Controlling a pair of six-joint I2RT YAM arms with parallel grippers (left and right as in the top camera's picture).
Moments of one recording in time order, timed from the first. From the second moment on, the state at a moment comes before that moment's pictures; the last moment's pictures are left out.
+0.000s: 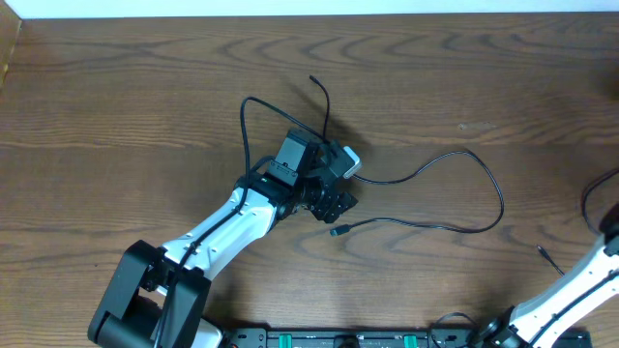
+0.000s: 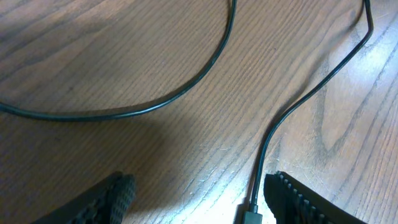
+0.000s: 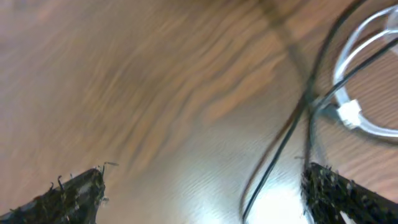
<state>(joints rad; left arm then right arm) -0.53 1.60 0.84 -0.22 0.44 0.22 -0.69 2.27 2.27 -1.26 -0.22 -0.01</state>
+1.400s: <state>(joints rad) -0.10 0.95 0.85 -0.40 -0.32 -0.12 0.25 1.85 1.75 -1.42 0.14 0.04</state>
